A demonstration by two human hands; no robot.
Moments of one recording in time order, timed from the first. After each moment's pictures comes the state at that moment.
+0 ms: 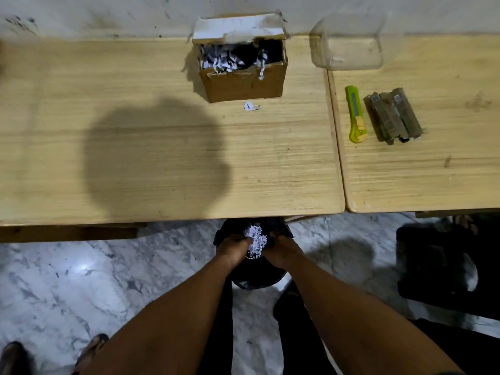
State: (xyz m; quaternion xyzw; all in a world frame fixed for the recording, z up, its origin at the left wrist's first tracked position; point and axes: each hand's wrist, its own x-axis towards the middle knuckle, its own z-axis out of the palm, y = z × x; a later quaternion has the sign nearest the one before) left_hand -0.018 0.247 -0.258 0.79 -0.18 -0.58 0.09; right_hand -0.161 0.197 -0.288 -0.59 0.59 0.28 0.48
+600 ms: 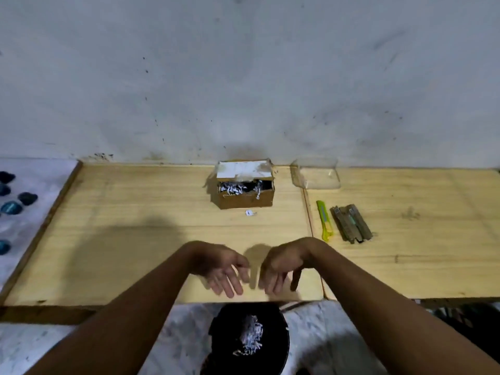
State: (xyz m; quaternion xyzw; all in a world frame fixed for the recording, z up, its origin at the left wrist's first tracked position) left_hand 0.073 0.129 -0.017 0.59 -0.32 -0.74 -0.07; right_hand -0.102 0.056 0.000 -0.62 0.36 0.43 0.55
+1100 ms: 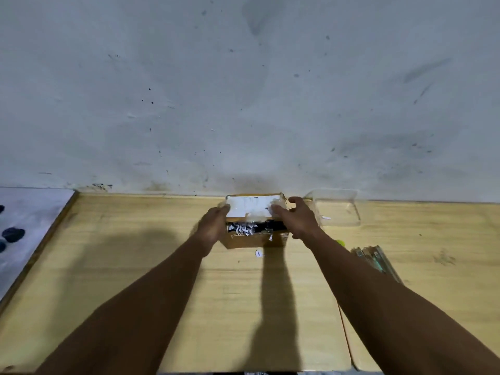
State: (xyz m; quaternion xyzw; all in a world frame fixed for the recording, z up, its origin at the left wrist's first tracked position) left_hand 0.153 -0.002 -0.042 0.77 -0.23 -0.44 0.39; right_hand -0.040 -0.093 -0.031 -0.60 0.62 -0.18 0.48
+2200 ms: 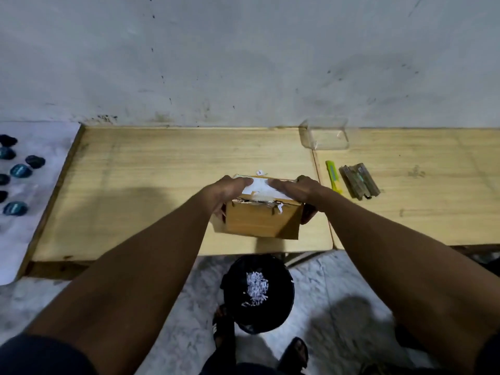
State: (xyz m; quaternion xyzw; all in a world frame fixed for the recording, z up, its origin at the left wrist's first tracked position) left_hand 0.098 0.117 -0.010 0.76 -0.25 -0.57 0.15; right_hand -0.095 0.049 0.011 -0.57 0.65 0.11 0.49
